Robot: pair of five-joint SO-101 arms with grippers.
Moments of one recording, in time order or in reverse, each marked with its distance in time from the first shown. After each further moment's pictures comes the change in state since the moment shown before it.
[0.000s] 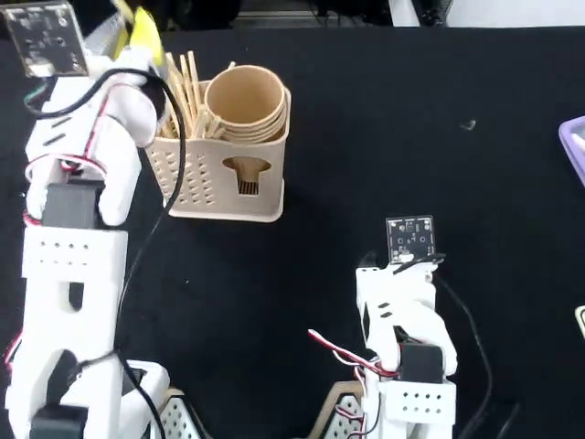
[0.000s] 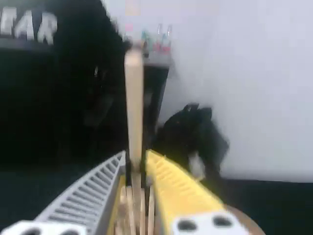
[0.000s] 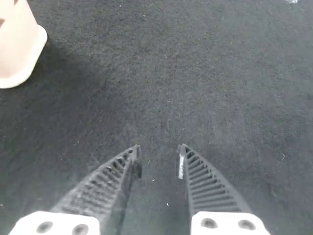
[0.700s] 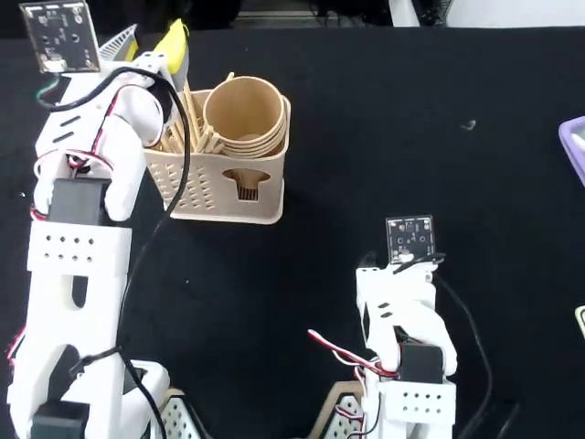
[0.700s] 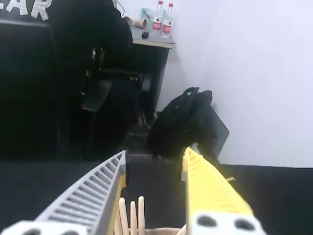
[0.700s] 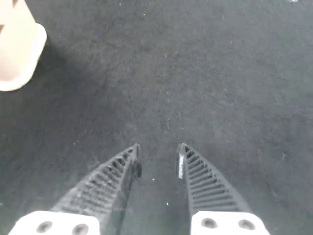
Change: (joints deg) left arm 0.3 0.4 0.0 0.4 -0.1; right arm 0.0 0.0 0.0 0.0 0.0
